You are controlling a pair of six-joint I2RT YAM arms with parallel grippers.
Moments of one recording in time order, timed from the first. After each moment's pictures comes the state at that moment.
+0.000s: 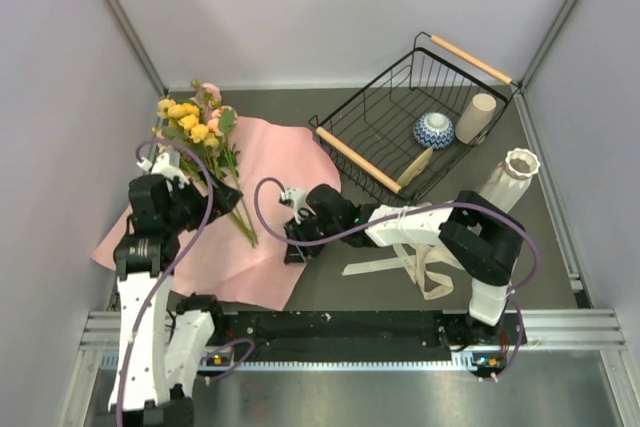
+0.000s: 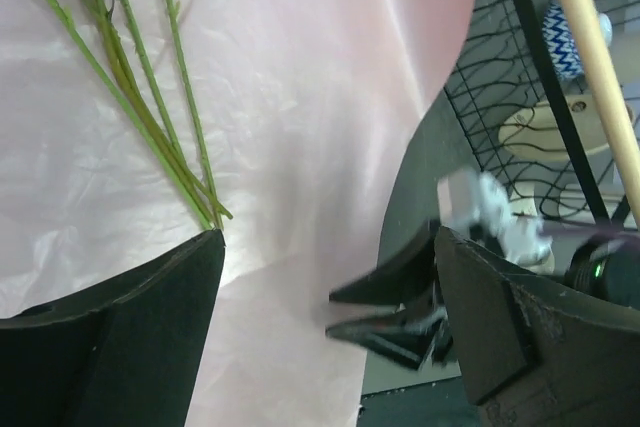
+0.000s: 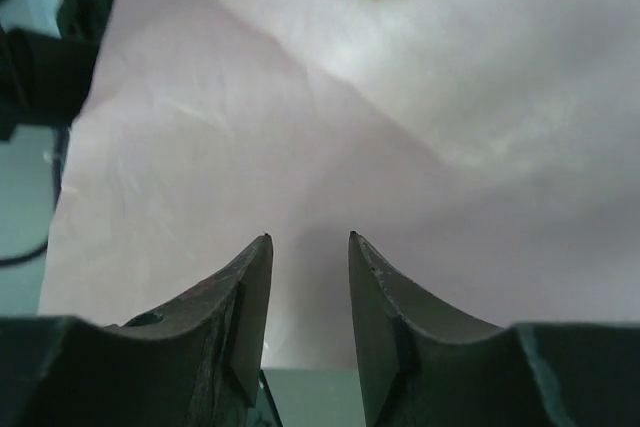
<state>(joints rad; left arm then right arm) 0.11 0.66 0.87 -0.78 0.35 -0.50 1.03 1.83 1.07 0.11 -0.42 0.39</state>
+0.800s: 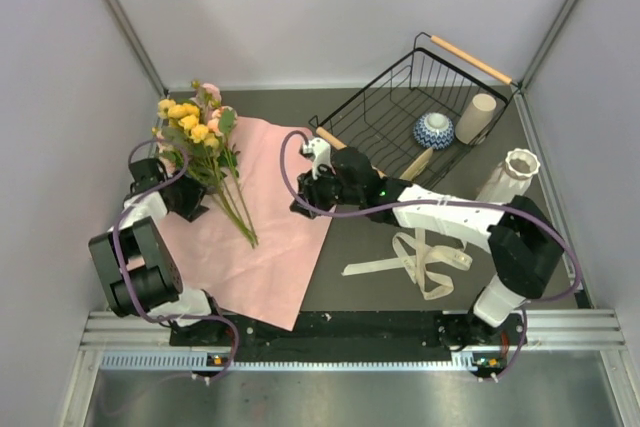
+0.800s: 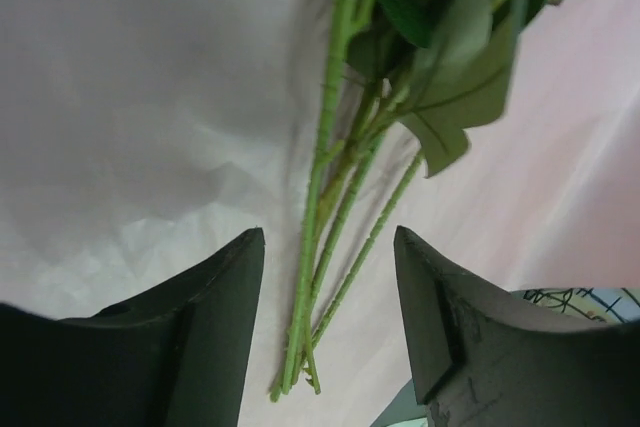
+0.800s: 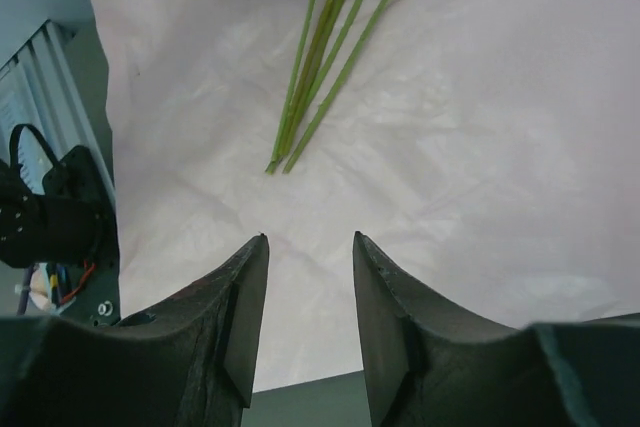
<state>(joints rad) 0.39 1.47 0.81 -0.32 0.41 -0.66 0.94 1.65 1.14 0.03 -0.27 0.29</state>
